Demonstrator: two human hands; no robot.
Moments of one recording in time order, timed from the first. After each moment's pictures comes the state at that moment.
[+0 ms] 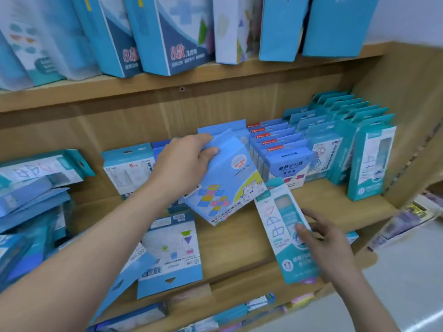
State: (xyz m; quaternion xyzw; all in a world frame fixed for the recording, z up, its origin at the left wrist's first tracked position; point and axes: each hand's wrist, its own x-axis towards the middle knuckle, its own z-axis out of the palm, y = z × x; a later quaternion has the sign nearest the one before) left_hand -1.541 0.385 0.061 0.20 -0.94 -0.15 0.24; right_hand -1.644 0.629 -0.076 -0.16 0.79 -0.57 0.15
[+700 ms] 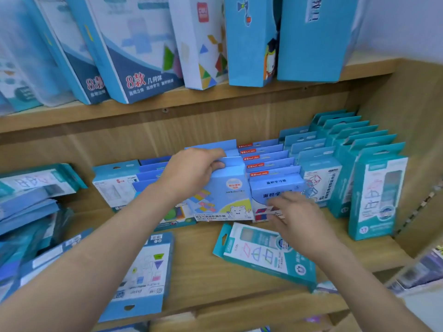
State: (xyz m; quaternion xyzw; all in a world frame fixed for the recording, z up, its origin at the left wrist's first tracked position) left_hand -1.630 0.390 0.053 0.18 -0.97 0.01 0.19; right_hand -1.765 0.587 -0.044 -0.53 0.82 -0.20 -0.08
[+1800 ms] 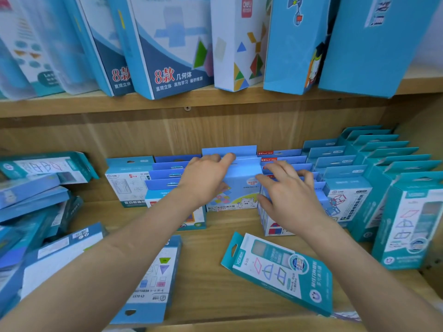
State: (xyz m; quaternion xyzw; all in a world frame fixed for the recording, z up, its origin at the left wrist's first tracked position) left_hand -1.644 0.353 0.013 0.26 -0.95 0.09 0.11; right_hand -1.770 0.510 -0.007 -0.56 0.80 -0.09 -0.19
